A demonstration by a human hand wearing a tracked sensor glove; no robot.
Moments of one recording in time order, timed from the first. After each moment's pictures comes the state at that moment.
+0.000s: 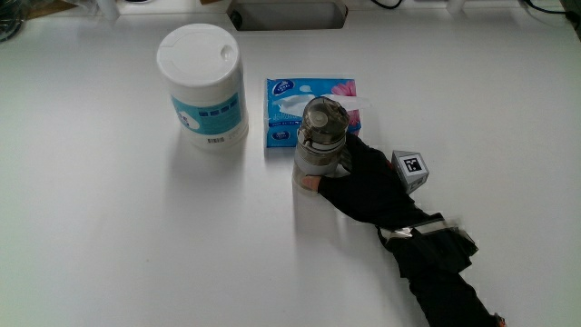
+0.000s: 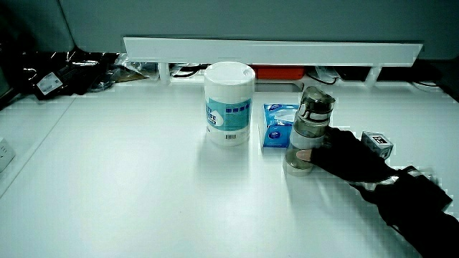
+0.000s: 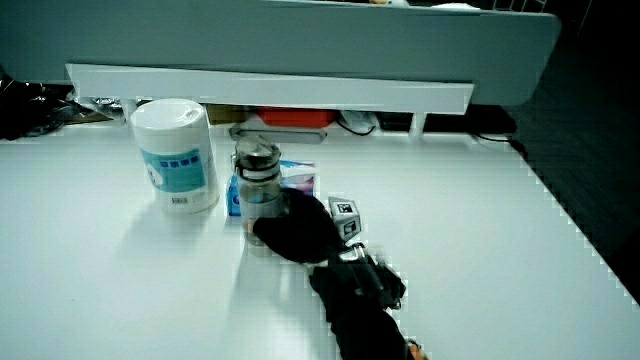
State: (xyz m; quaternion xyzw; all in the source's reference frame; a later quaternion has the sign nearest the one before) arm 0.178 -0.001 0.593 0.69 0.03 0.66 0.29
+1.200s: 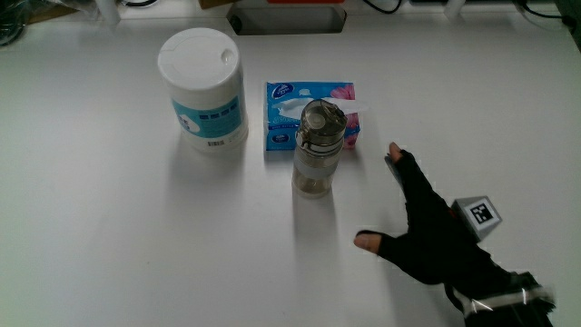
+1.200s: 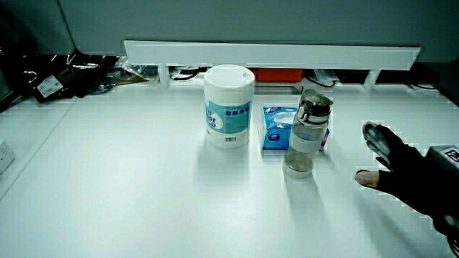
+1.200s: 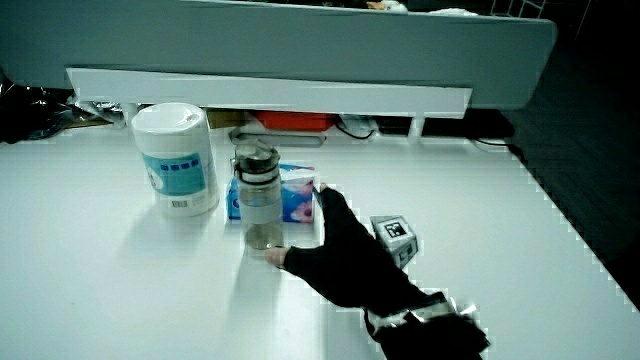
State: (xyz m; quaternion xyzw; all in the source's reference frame) arm 0.240 0.053 0.512 0.73 -0.06 0.61 0.30
